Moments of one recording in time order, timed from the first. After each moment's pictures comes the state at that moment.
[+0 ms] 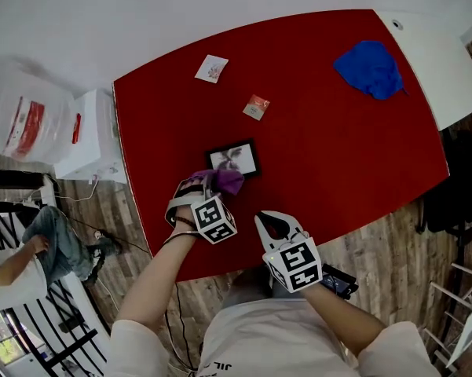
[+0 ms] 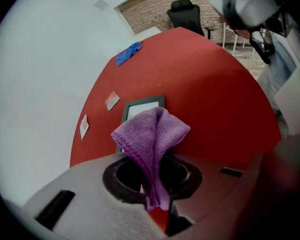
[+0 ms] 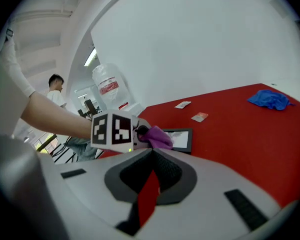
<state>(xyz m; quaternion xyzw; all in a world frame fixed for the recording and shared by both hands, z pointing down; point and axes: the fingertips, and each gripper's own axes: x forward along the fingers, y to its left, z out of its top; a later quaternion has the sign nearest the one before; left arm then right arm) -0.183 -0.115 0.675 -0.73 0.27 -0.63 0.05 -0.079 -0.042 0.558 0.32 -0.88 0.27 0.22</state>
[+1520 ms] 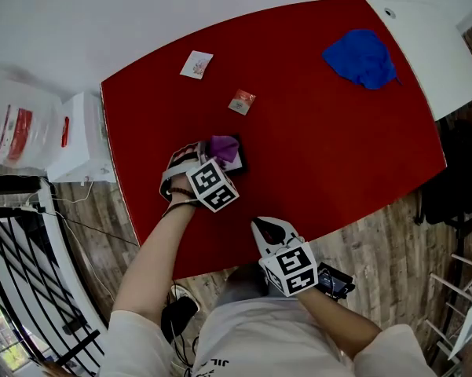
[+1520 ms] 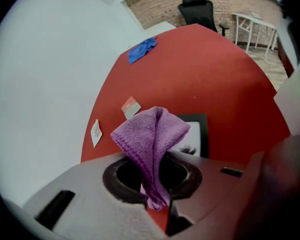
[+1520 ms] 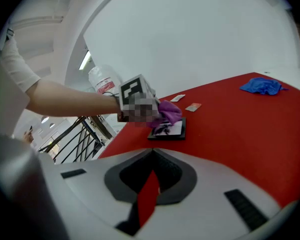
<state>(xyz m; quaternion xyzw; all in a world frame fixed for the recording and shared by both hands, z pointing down) -0.173 -0.196 0.662 -0.69 0.31 -0.65 0.05 -0.055 -0.022 0.577 0.32 -0.87 0.31 0.22</state>
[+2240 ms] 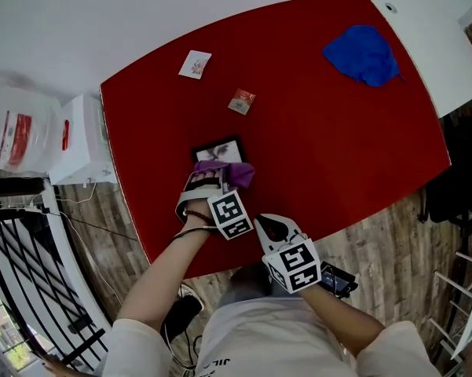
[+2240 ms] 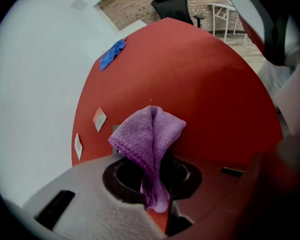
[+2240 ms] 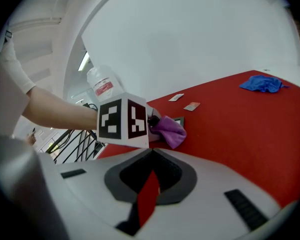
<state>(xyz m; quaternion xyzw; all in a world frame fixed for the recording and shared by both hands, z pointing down) -0.125 -0.135 0.684 -0.69 0.23 -0.68 0.09 -0.048 -0.032 0.585 0.32 -0.87 0.32 0.22</state>
